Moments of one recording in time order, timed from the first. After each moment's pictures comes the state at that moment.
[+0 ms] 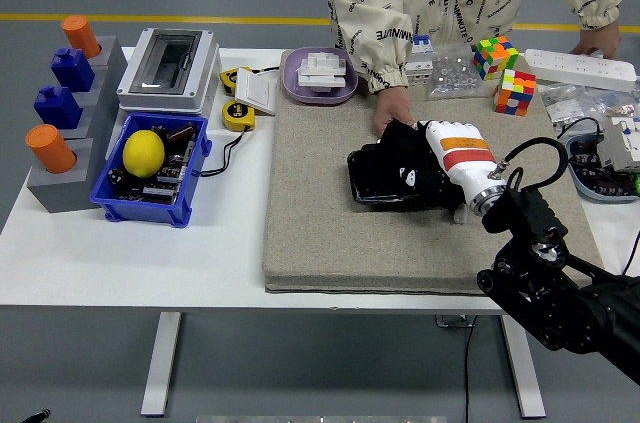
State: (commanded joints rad) left arm -0.10 0.22 -1.21 -0.22 0.97 0.05 0.13; right arm 0.55 -0.15 0.75 1.00 -2.06 -0.41 -0.17
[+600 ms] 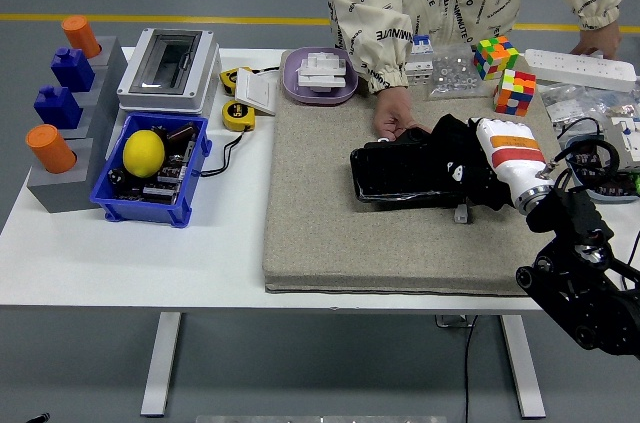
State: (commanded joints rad) left arm -0.09 0.22 -1.21 -0.22 0.97 0.05 0.13; right arm 0.50 -0.23 0.83 1.00 -2.07 -0.41 -0.17
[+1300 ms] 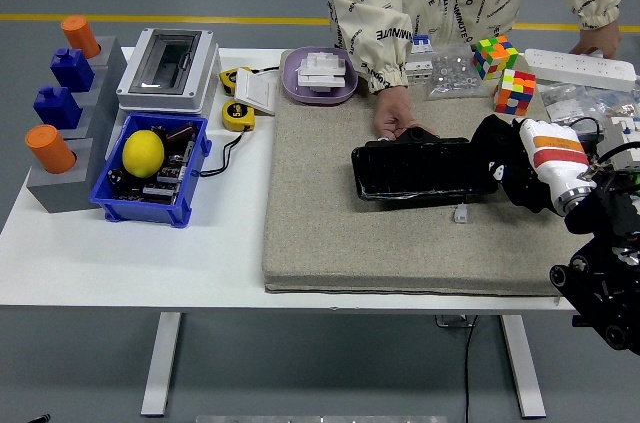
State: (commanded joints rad) left arm -0.09 0.22 -1.21 -0.23 0.98 0.05 0.12; right arm 0.47 -0.29 0.91 0.99 -2.08 -0.40 -0.17
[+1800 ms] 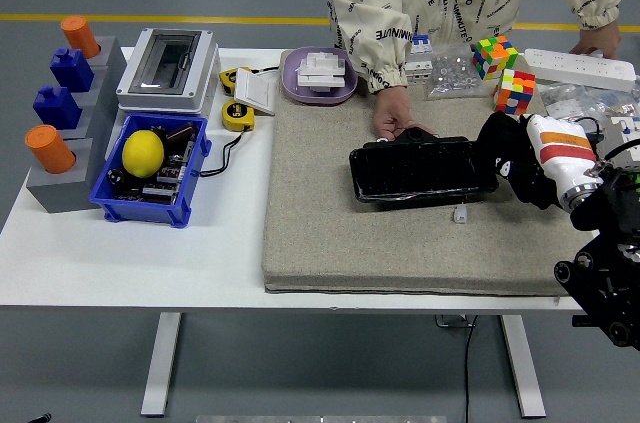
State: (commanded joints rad) left arm -0.09 0.22 -1.22 -0.23 0.98 0.05 0.12; right arm 0.47 -0.28 0.92 0.99 -2.09 -0.40 -0.17
